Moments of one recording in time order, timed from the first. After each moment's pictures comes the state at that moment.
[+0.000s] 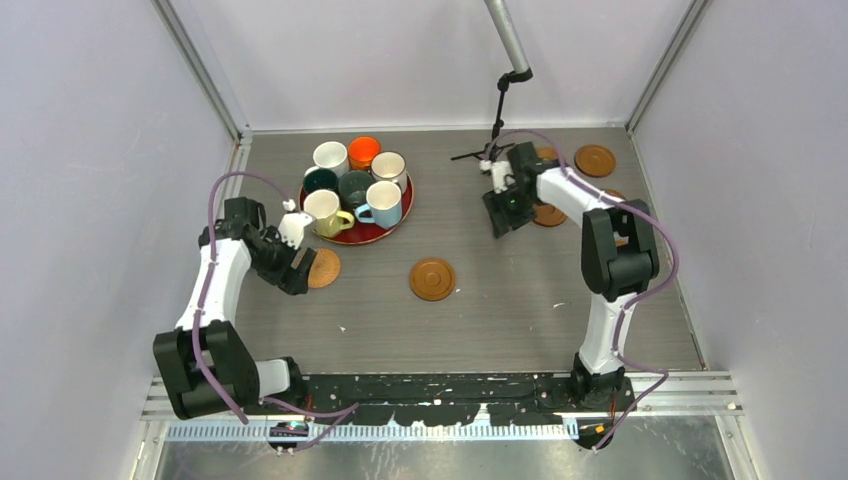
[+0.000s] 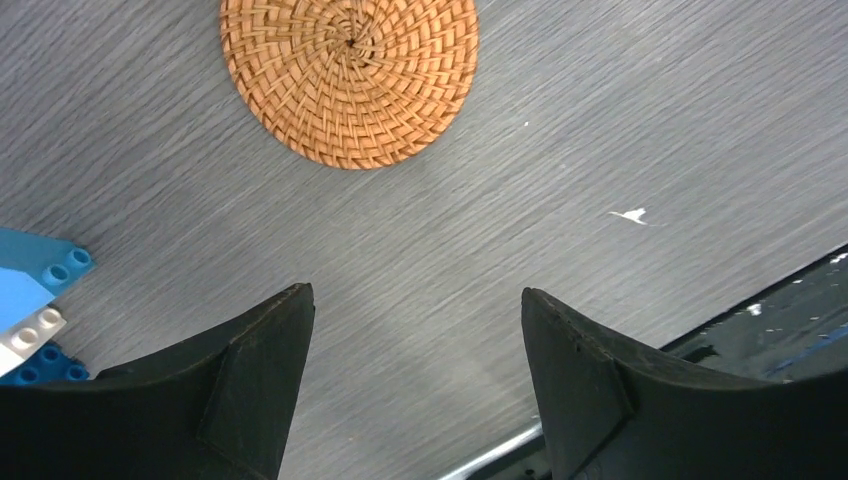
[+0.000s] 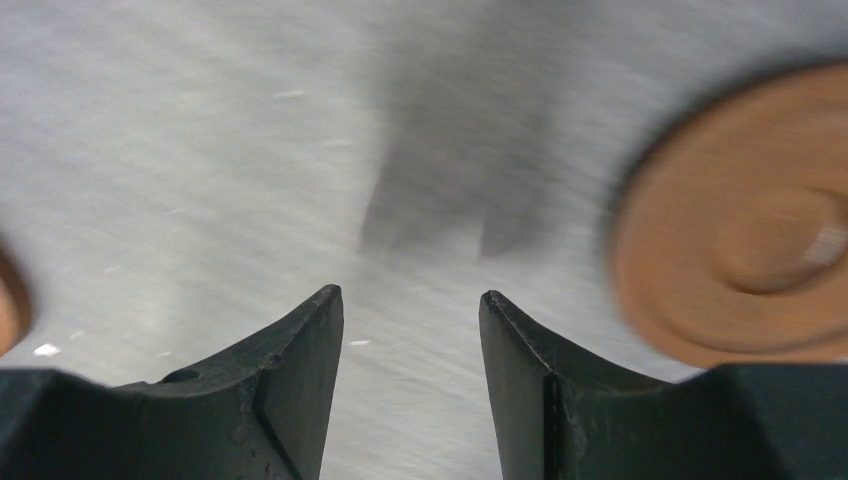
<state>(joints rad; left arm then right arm) 0.17 1.25 0.95 -0.98 0.38 0.71 0.22 1.98 1.47 -0.72 -0.19 -0.23</state>
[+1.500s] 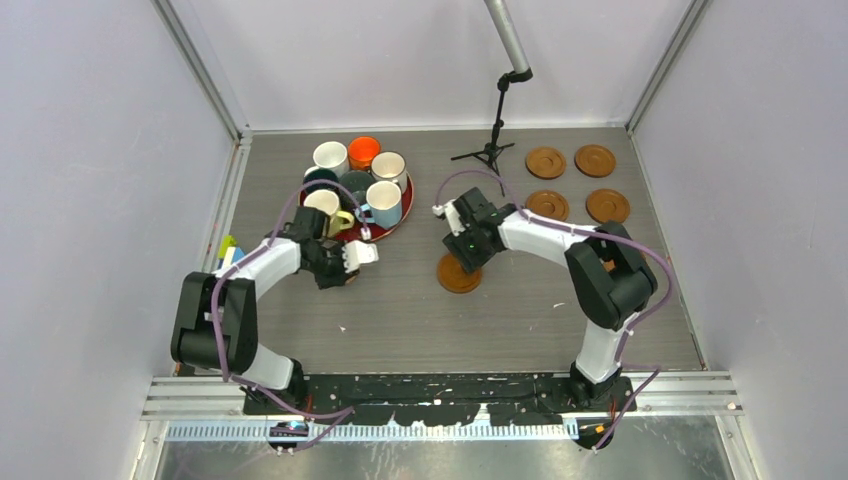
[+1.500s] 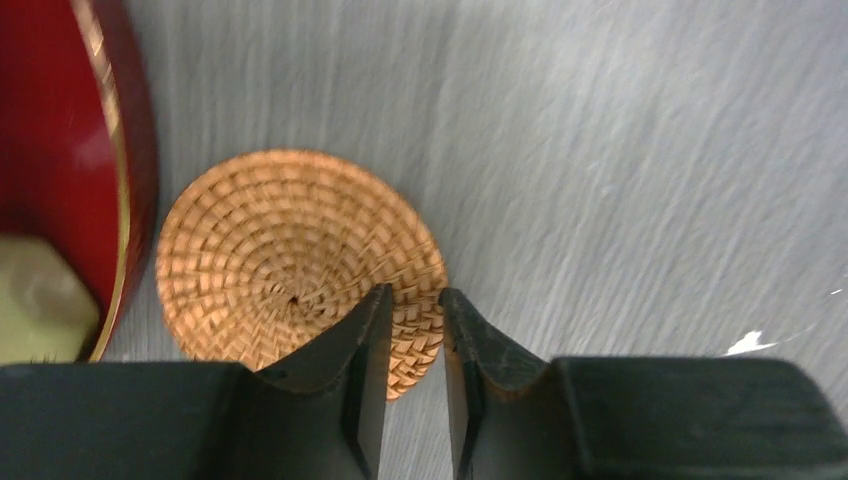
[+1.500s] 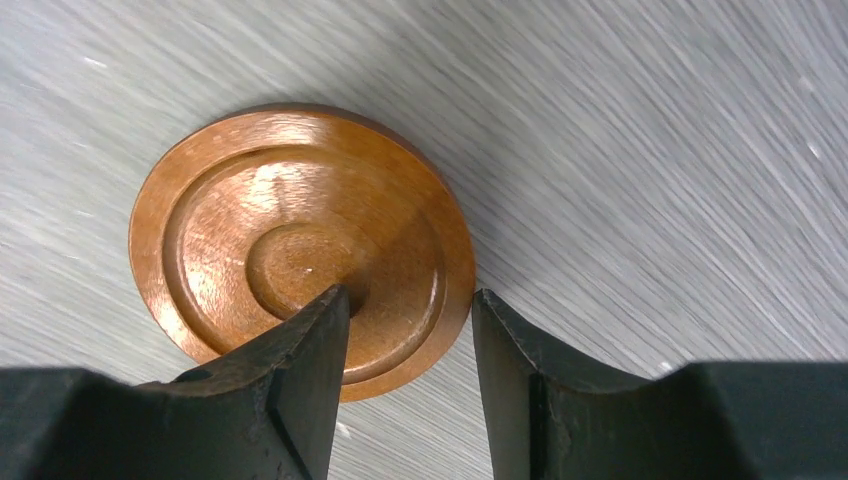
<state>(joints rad) -0.12 1.48 0.78 -0.54 0.44 1.14 0.64 1.84 1.18 -0.49 -0.01 -0.11</state>
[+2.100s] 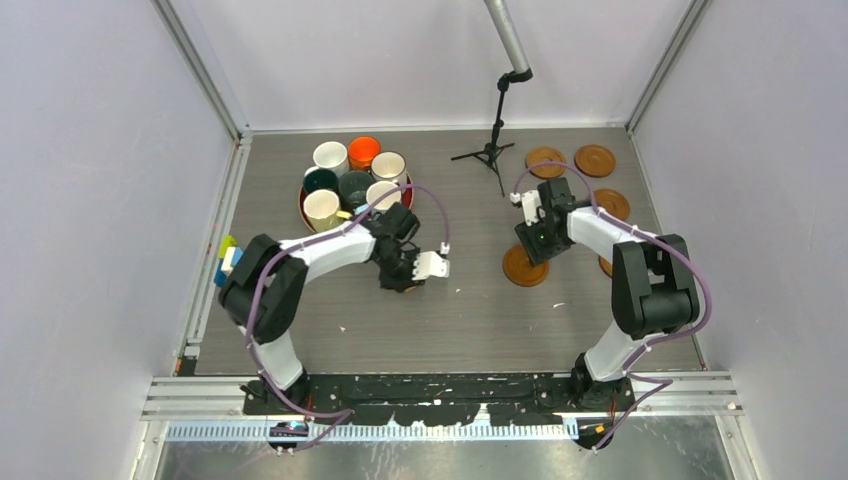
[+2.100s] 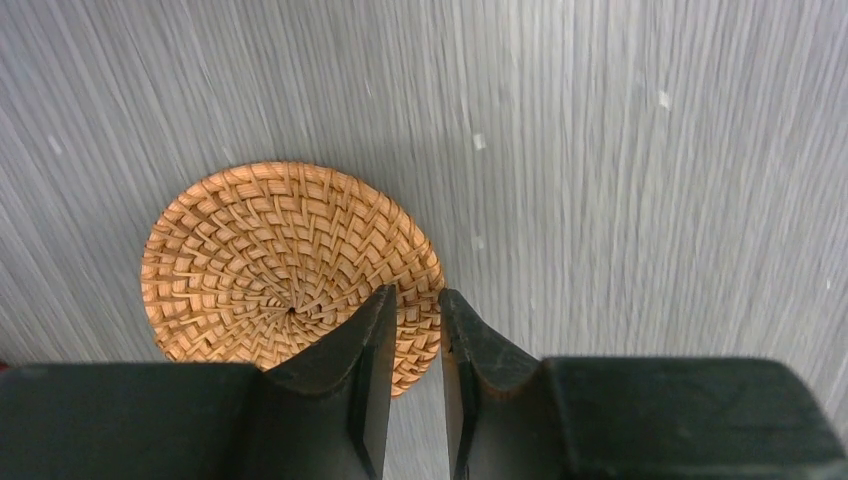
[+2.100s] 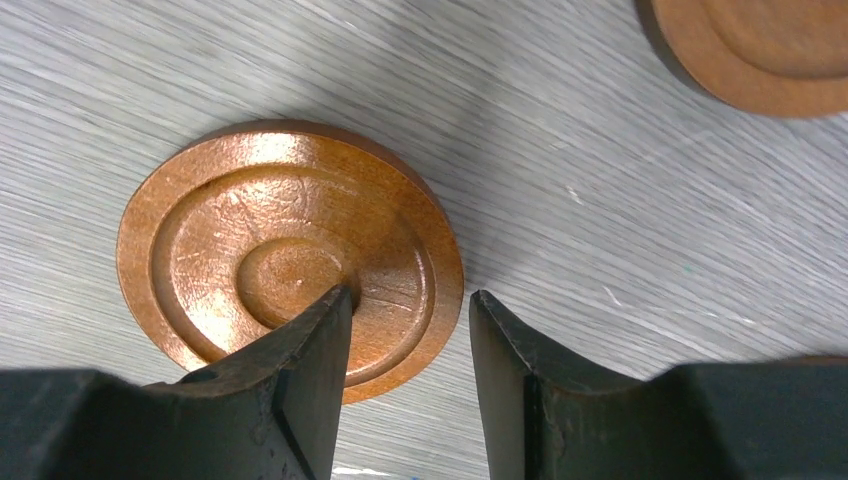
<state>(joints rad) -0.64 1.72 1.07 -0.66 0.36 0.98 0.17 1.67 0.99 -0.53 -0.04 -0.31</state>
